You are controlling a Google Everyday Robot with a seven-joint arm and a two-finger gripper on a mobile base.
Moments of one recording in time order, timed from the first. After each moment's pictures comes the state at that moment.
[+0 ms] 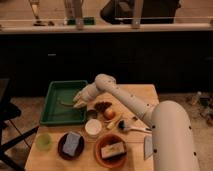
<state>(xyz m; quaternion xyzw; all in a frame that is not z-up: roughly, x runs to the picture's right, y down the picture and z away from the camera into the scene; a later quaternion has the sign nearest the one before) -0.178 0.080 0.890 -0.28 -0.42 0.05 0.86</state>
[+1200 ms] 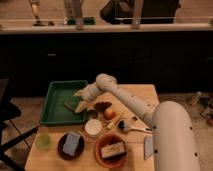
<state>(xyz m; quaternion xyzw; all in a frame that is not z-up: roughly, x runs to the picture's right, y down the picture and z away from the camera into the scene) -0.173 0.080 0.887 -0.29 -0.43 0.04 0.86</state>
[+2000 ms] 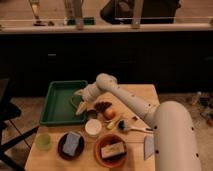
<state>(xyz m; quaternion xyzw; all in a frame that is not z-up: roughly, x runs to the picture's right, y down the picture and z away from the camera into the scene) -0.171 0.082 0.883 -0.29 -0.42 0.04 0.86</state>
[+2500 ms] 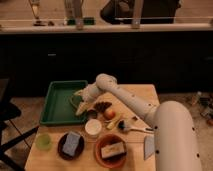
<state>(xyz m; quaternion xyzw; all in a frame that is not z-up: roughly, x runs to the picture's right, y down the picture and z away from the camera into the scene) -0.171 0.085 0.881 -0.29 -0.42 0.04 0.86</state>
